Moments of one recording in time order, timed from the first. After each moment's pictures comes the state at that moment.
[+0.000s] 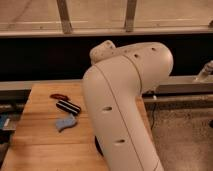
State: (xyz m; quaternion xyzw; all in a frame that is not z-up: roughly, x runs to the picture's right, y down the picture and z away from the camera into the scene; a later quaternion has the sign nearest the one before) arm -0.045 -0.142 0.927 -0.09 -0.03 0.65 0.76
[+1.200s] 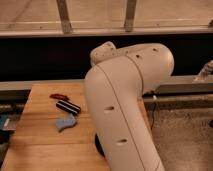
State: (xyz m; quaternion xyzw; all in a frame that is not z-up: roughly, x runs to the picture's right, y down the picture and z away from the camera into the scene) arm -0.051 -0.141 0.929 -0.09 -0.05 0.65 0.75
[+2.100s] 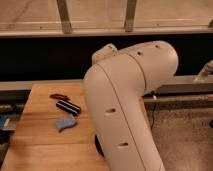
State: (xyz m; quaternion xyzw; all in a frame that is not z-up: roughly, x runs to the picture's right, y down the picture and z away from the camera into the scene) arm -0.043 -0.129 0.918 -0.09 -0.05 0.65 0.75
